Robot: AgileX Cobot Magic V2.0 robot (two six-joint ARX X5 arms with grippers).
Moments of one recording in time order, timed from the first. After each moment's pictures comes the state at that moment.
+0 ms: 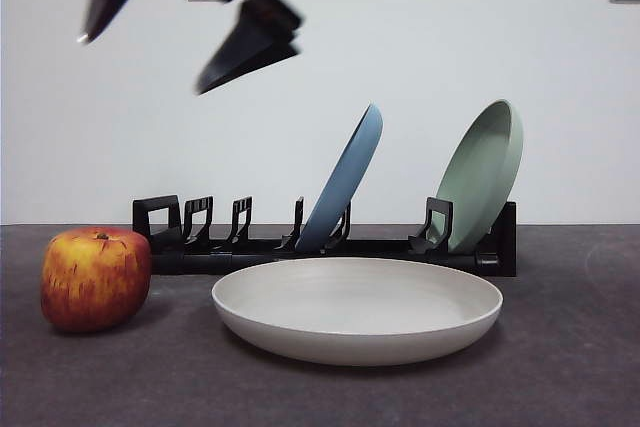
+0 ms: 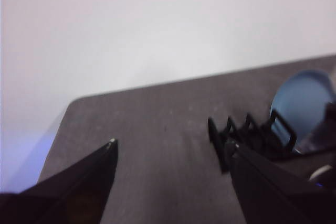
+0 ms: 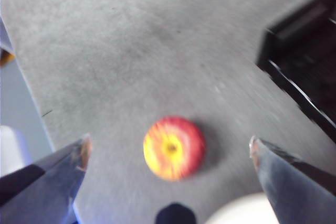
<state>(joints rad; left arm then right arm) -1.03 0.51 1.26 -1.13 -0.97 -0.21 0.91 1.86 1.67 -0.61 -0.20 -0.03</state>
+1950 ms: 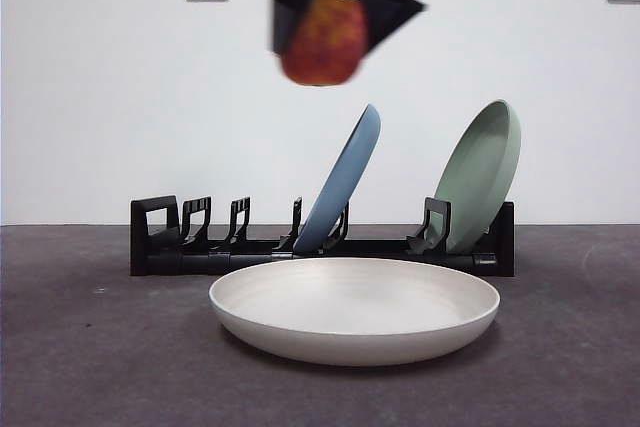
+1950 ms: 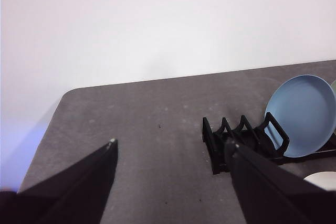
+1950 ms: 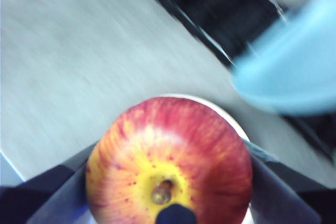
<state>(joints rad) -1.03 0.51 1.26 -1.13 -0.97 -0.28 0.73 1.74 1.73 -1.00 -0.07 -0.10</state>
